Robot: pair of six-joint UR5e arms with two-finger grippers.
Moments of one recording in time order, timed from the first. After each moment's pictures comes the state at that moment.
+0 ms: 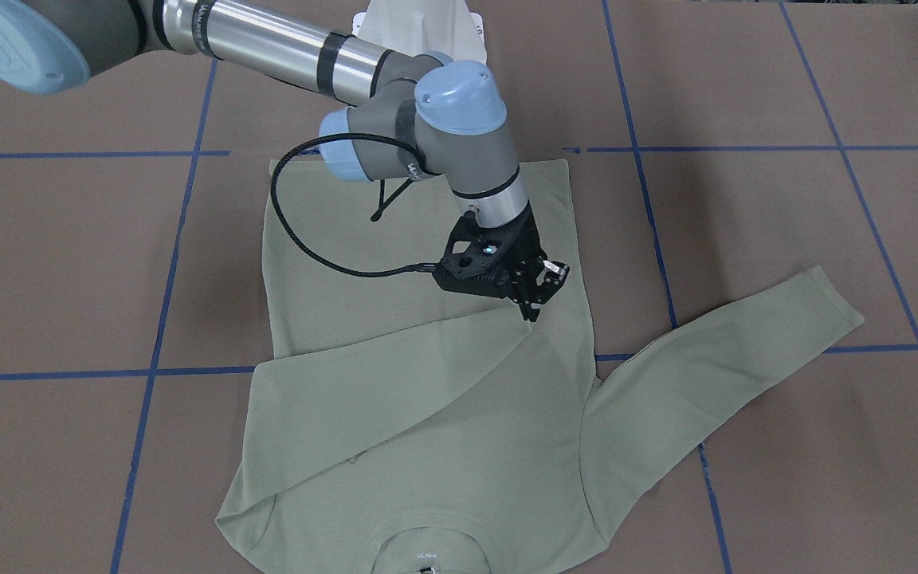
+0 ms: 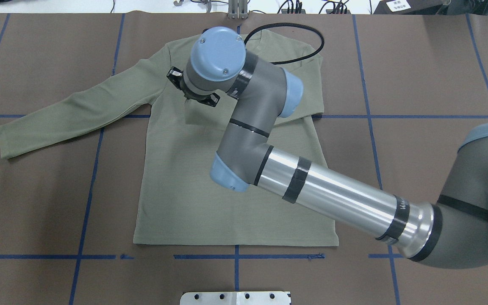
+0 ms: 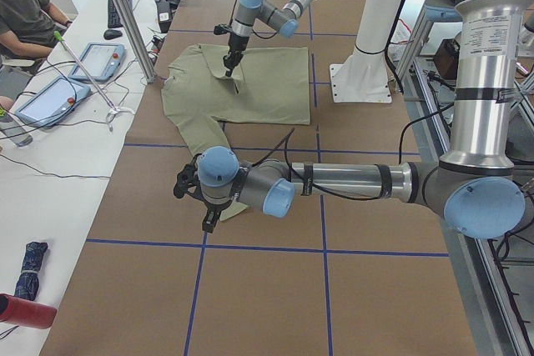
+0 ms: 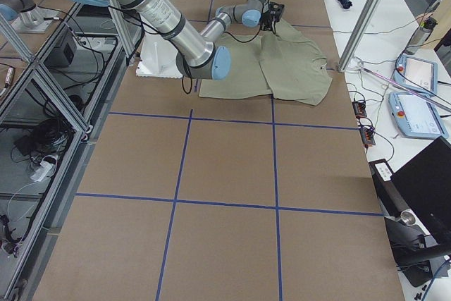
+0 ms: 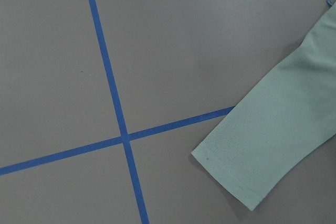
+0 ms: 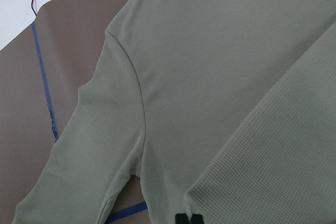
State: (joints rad) left arm -1.53 -1.57 -1.57 -1.92 -2.48 -0.04; right arm 0.53 -0.45 1.09 -1.06 1.69 1.73
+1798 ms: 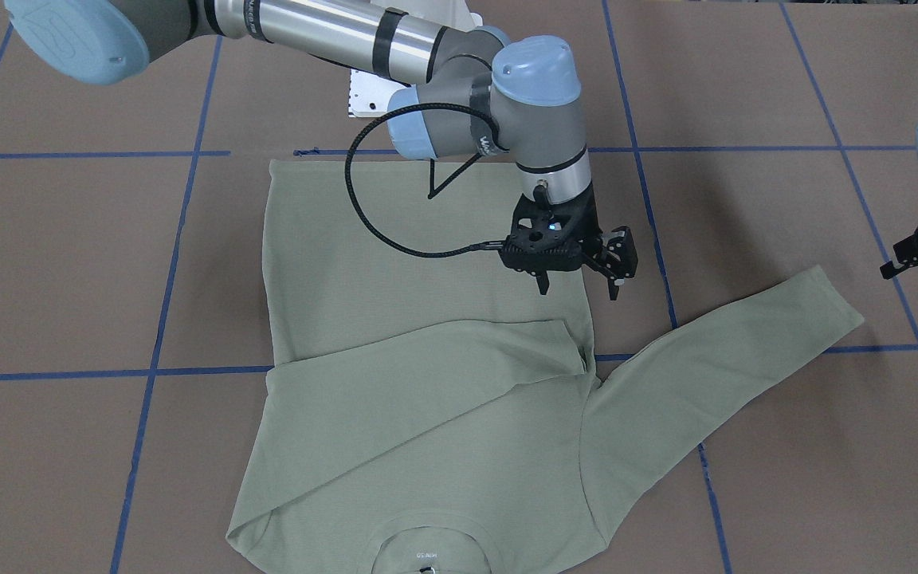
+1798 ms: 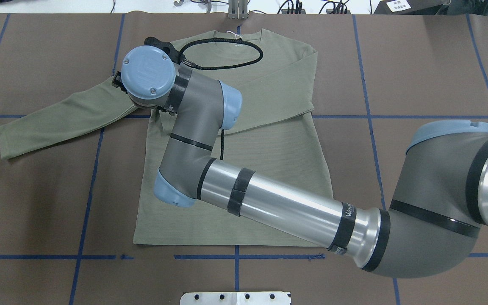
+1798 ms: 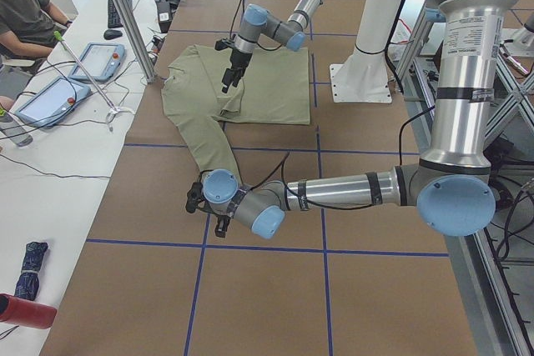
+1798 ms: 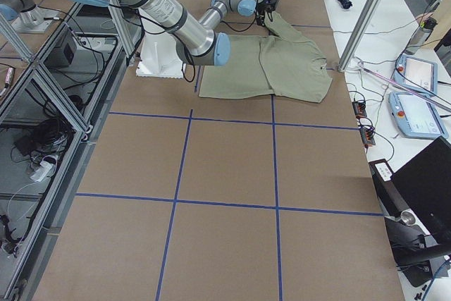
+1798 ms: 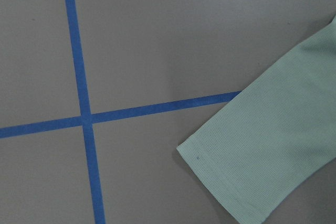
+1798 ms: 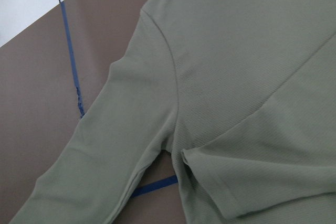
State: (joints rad) left arm -1.30 -1.65 -1.24 -2.33 -2.48 -0.43; right arm 0.50 -0.40 1.12 -1.16 1.65 1.68
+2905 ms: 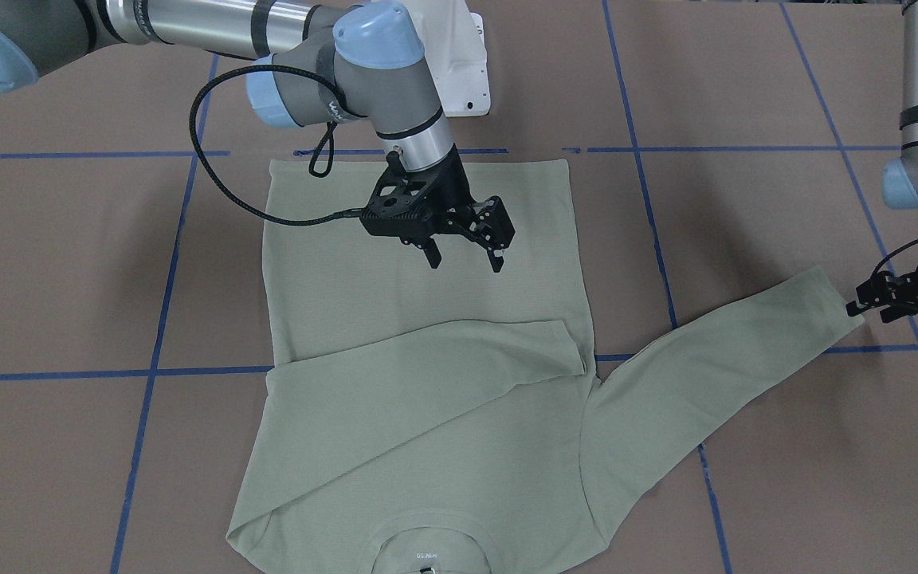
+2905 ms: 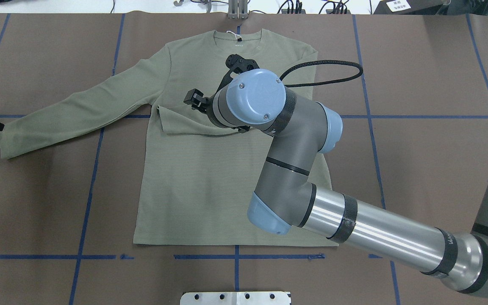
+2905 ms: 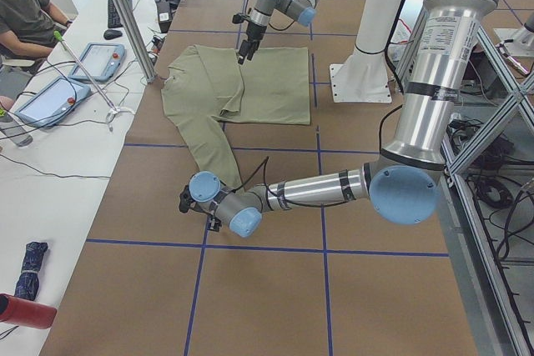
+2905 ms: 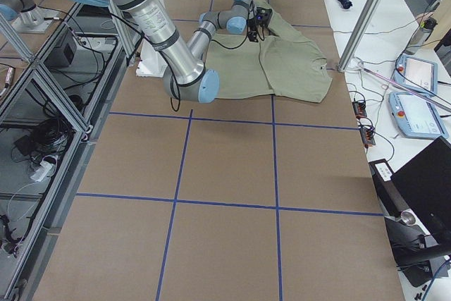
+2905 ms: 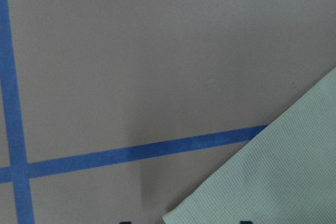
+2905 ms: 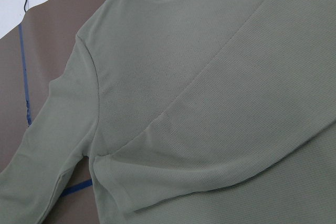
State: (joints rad) left arm -1.22 -1.76 -1.10 -2.37 -2.45 -0.46; right arm 0.52 -0.72 1.52 -1.22 1.66 1.69
